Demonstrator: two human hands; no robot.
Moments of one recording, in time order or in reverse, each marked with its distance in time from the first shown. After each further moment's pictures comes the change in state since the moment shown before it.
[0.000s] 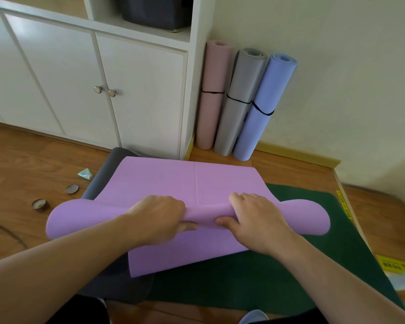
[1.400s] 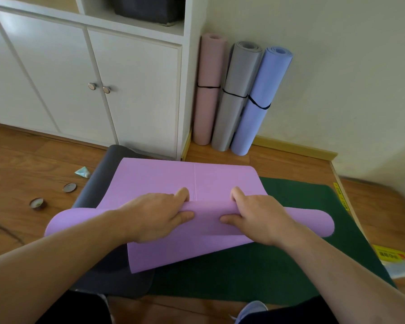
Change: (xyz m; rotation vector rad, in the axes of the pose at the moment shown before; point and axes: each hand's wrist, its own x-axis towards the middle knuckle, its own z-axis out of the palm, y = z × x) left_hand -0.012 -0.006 -0.005 -0.294 -0.026 0.117; right_hand -0.001 0.024 0.008 0.033 -0.140 0.009
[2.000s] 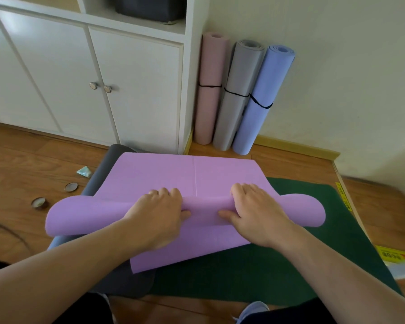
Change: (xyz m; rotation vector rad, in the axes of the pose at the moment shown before) left_hand 0.003 0.011 0.024 0.321 0.186 -0.231; right_hand 0.002 -0.014 0.000 -0.035 0.113 -0.027
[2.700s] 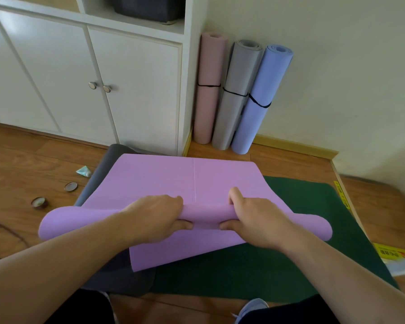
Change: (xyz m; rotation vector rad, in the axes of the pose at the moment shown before) left_hand 0.002 -0.010 -0.011 -0.160 -0.195 0.153; right_hand -0.011 -0.001 -0.002 0.086 -0.151 0.016
